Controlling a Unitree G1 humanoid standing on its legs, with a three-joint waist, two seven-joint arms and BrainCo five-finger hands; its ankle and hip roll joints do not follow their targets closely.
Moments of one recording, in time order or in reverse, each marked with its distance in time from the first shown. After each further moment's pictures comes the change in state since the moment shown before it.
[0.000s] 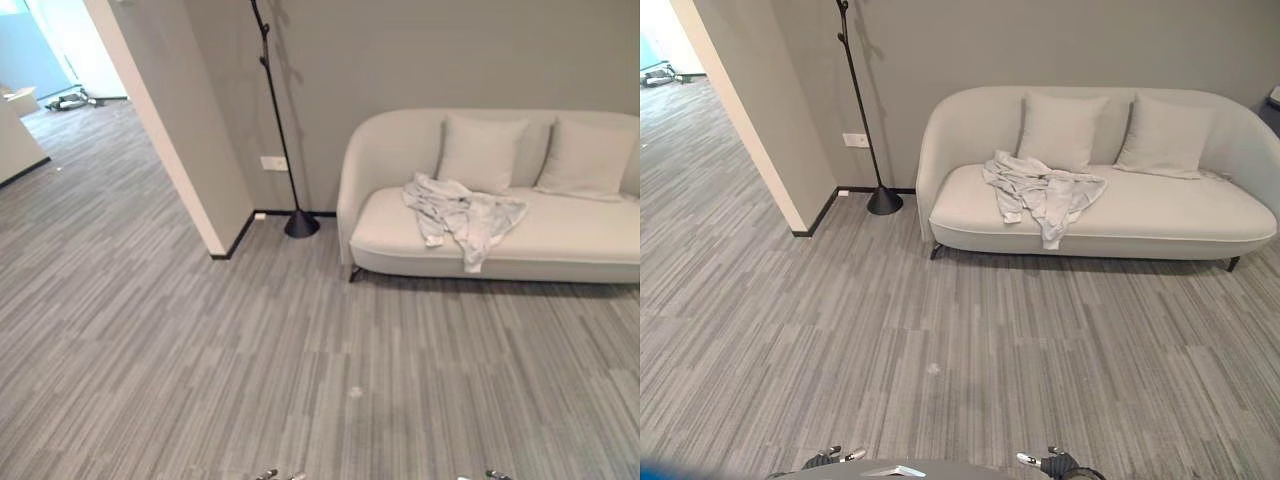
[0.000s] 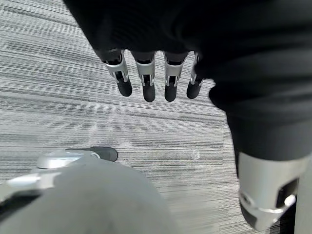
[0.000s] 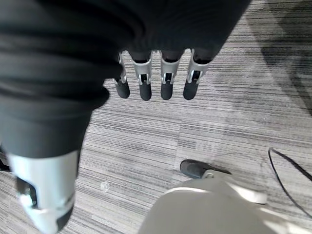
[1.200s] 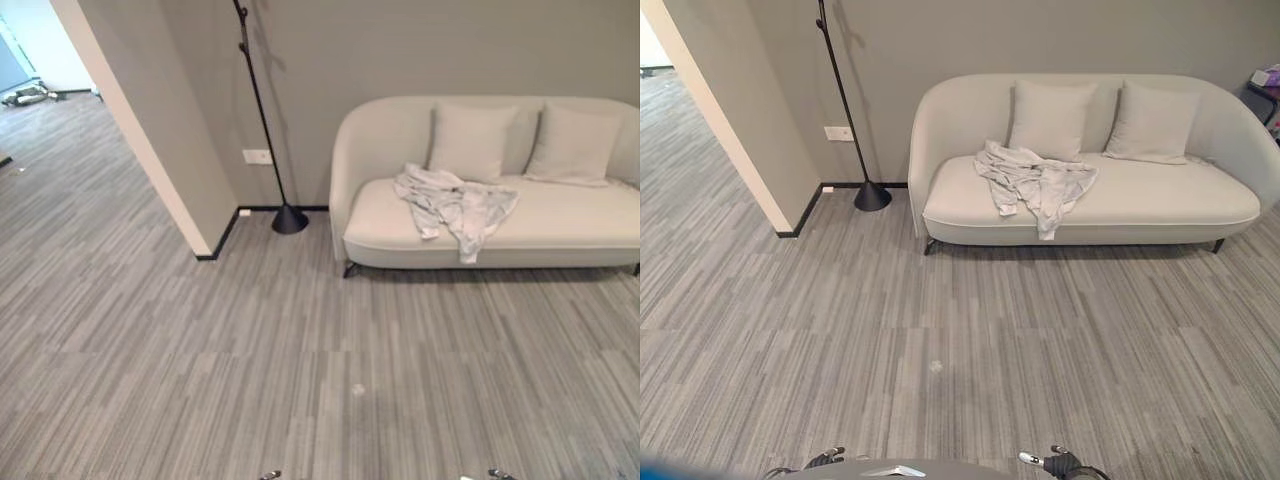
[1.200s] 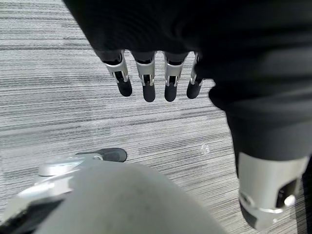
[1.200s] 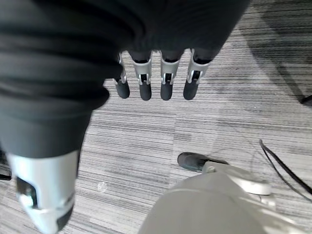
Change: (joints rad) left arm -0.003 0.005 -0.035 0.008 0.110 -0.011 0.008; right arm -0.005 -0.014 0.001 0.000 0.000 0.001 0.002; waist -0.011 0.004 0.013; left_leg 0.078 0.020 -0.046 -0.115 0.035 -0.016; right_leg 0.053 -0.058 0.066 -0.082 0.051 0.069
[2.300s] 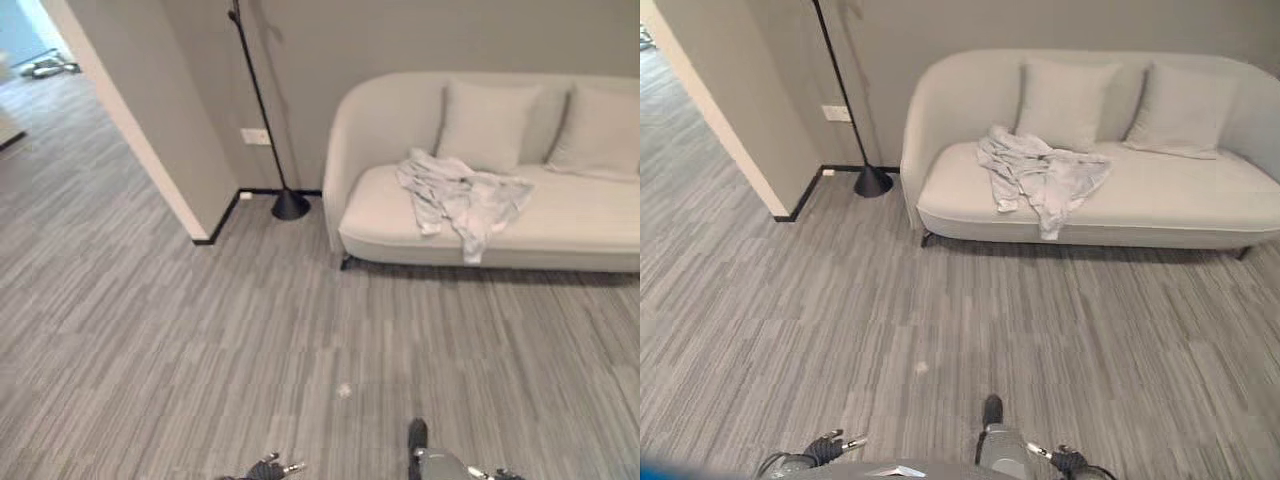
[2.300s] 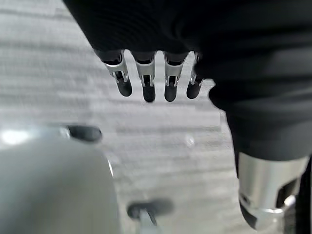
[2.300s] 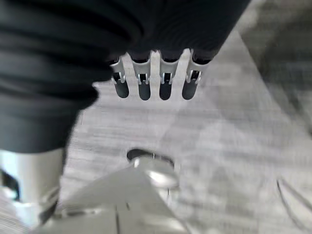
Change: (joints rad) left arm -0.058 -0.019 0.014 0.009 -0.041 -0.006 0.006; right arm -0.058 -0.029 -0.037 0.041 0.022 0.009 -0.001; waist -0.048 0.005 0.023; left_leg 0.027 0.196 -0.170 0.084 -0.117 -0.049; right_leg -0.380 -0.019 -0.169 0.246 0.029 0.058
